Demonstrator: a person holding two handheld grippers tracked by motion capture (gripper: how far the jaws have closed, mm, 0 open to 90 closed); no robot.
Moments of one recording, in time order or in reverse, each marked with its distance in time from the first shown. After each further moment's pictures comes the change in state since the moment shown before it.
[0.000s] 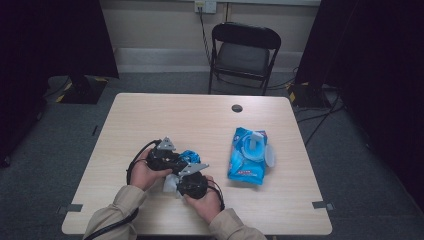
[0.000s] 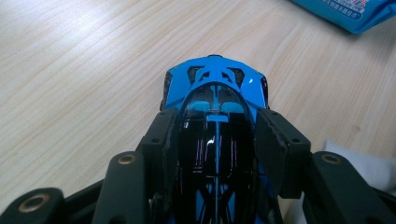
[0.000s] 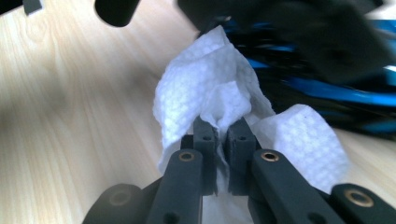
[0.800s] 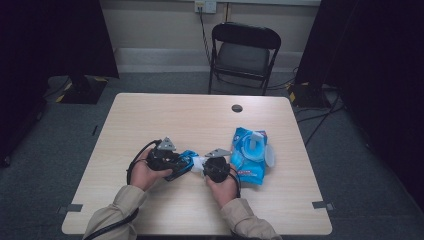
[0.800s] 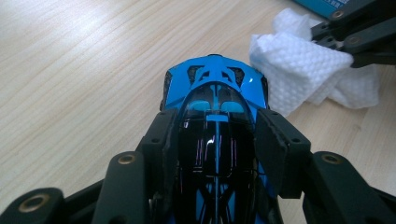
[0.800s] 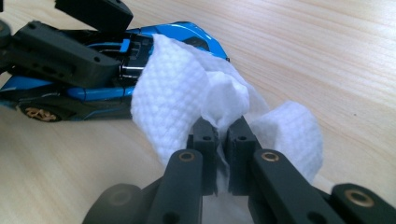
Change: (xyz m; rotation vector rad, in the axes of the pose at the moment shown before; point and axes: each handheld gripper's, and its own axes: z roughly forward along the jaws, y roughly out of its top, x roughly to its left) left arm -0.001 0.000 0.000 0.003 0.005 0.002; right arm -0.064 -0.003 -0.023 -0.015 -0.306 0.169
